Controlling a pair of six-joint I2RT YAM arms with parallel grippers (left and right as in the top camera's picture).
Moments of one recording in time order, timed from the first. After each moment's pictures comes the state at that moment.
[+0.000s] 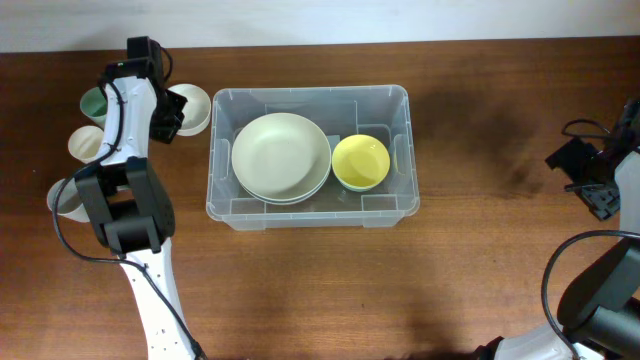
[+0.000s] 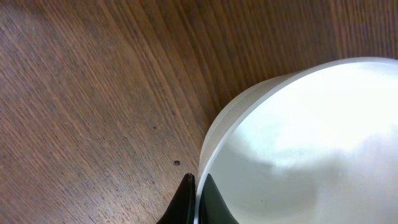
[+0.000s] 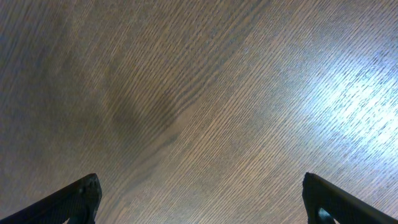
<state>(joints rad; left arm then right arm) 0.13 2.50 2.25 -1.12 -0.06 -1.01 -0.54 1.78 1.42 -0.94 0.03 0.44</state>
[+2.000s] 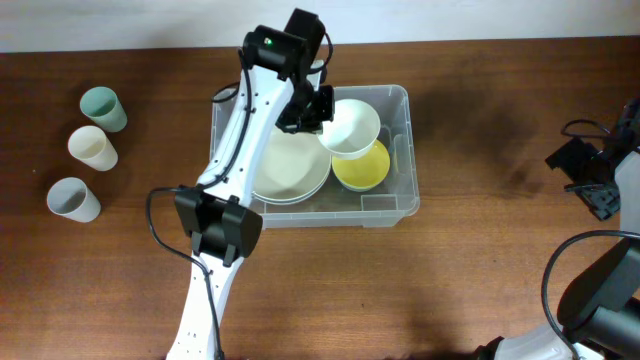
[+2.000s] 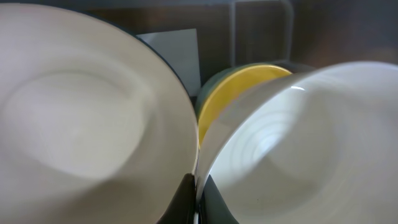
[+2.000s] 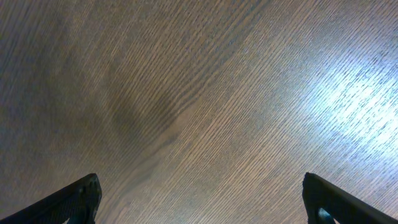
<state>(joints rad) -0.41 2.51 2.74 -1.62 0.25 -0.36 -0.54 1.78 1.42 -0.94 0.03 0.45</state>
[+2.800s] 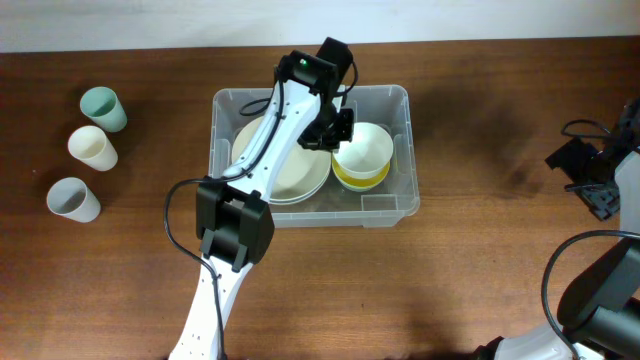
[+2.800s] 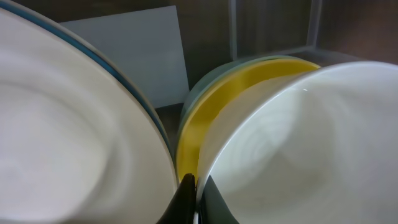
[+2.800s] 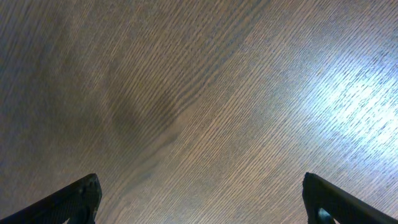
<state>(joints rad) -0.49 2.51 2.52 -1.45 0.22 -0.38 -0.54 1.78 1.42 -0.94 0.03 0.44</state>
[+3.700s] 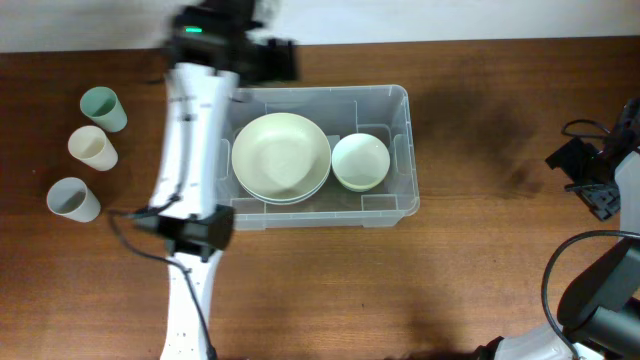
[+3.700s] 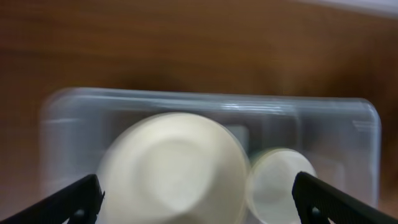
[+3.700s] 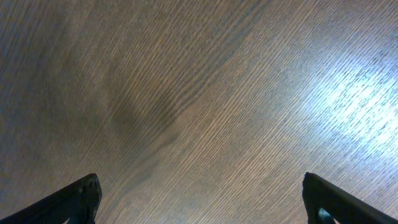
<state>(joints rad) -0.25 2.46 3.07 -1.67 0.08 -0.35 -0.54 1.78 1.42 -0.94 0.03 0.45</state>
